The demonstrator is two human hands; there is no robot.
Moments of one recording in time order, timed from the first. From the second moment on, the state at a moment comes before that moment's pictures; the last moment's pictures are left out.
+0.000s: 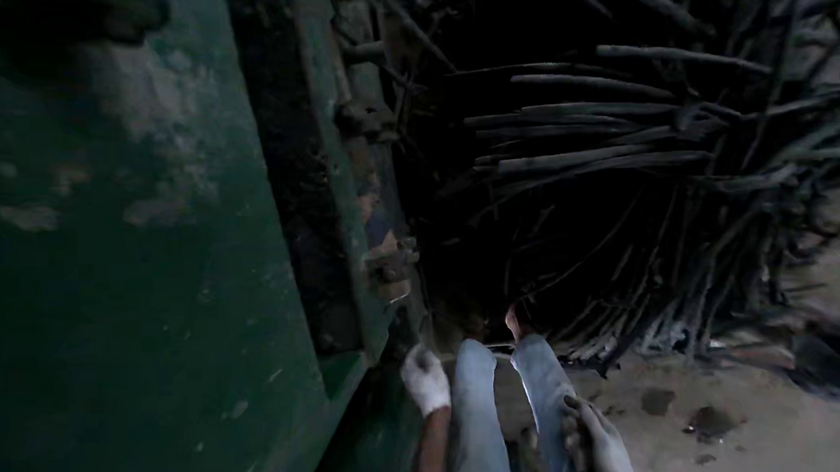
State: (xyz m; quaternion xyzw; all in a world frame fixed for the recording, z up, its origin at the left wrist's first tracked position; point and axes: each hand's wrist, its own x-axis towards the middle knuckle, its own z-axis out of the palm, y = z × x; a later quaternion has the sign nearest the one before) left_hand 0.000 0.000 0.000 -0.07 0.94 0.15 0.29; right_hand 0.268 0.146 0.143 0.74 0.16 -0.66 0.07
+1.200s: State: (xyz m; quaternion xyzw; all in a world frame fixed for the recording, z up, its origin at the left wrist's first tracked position) left_hand 0.108 0.375 0.249 0.18 0.70 0.37 0.59; right_hand 0.264 0.362 0.256 0.68 0.29 -0.61 -0.28
